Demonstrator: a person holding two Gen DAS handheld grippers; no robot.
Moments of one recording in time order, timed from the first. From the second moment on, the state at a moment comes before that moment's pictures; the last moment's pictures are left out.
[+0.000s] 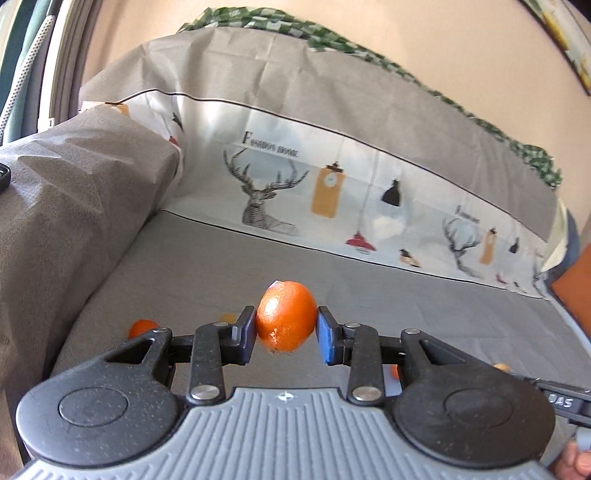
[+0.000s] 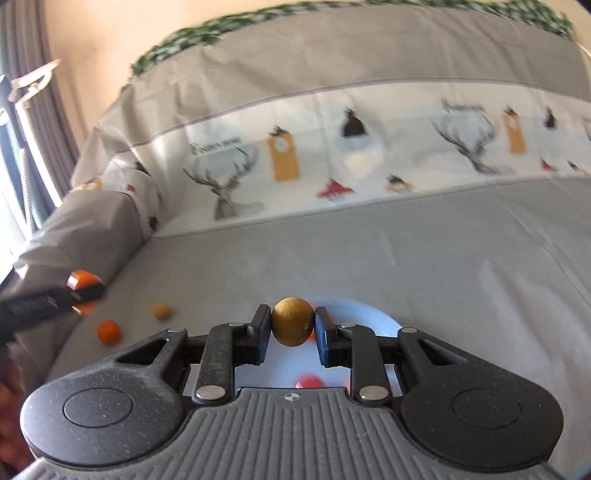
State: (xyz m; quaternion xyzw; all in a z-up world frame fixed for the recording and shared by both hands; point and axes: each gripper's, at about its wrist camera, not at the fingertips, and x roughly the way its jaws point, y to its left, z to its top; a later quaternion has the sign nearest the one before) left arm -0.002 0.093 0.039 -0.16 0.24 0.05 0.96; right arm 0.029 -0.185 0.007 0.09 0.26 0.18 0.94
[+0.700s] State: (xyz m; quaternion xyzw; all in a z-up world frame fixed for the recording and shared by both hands) left arm 0.000 -0.001 0.011 0.03 0.27 -0.06 0.96; right arm 0.028 -0.212 -0.014 0.08 0.26 0.15 0.95
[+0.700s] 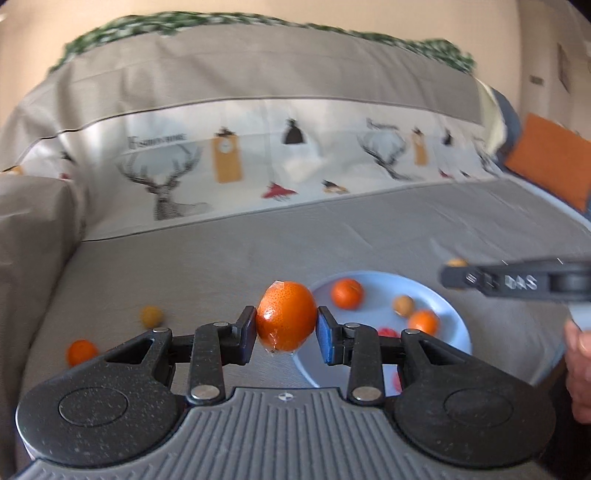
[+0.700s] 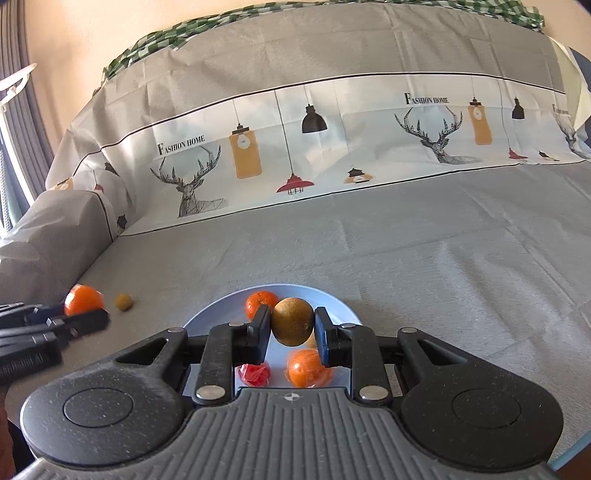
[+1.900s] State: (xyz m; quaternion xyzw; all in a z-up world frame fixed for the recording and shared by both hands) left arm 0.012 -0.029 -0.015 0.07 0.31 -0.12 0.94; right arm 0.034 -0.191 -0.020 0.05 0.27 0.17 0.95
